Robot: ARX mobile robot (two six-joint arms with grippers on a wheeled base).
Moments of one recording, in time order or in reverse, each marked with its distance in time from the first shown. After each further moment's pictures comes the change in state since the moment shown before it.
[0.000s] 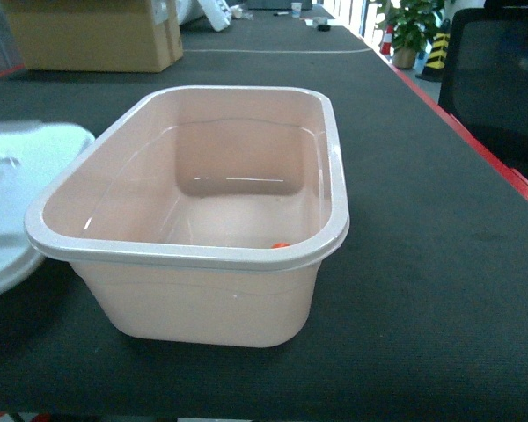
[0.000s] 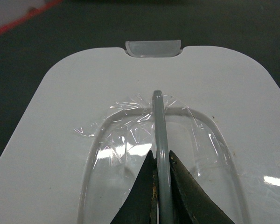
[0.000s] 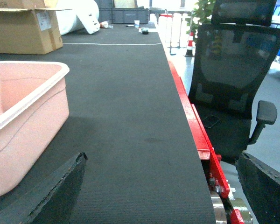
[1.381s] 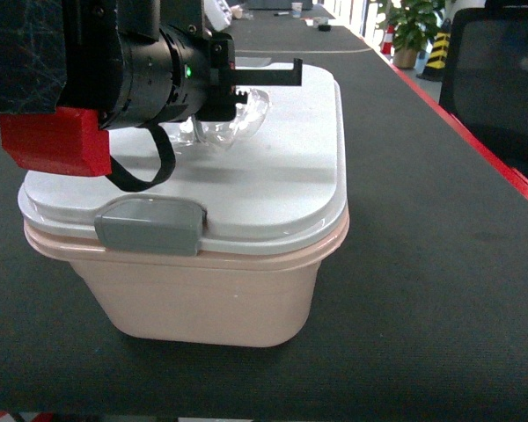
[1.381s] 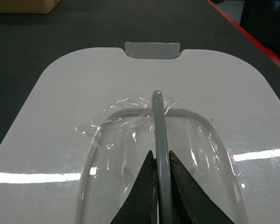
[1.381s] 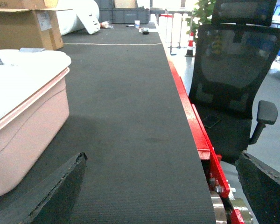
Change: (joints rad) left arm -0.745 -0.268 0.121 -0.426 -0.410 -0.165; right arm 0.000 0.000 0.000 0.000 0.000 0.000
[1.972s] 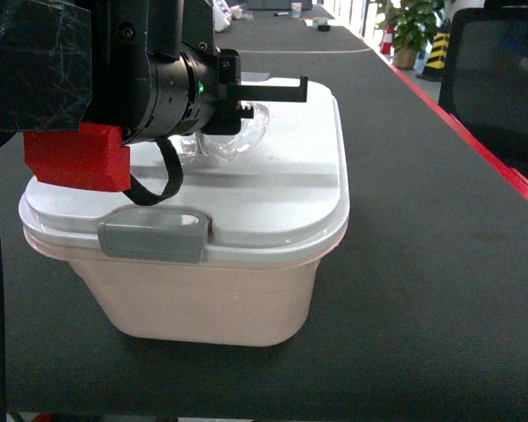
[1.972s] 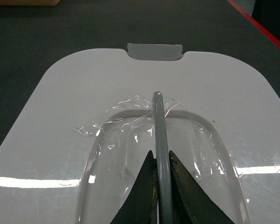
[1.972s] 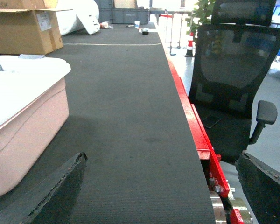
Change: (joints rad) left arm -0.012 0.021 0.006 -0.021 -0.059 -0.011; right arm 0.000 0.000 0.000 0.000 0.000 0.000
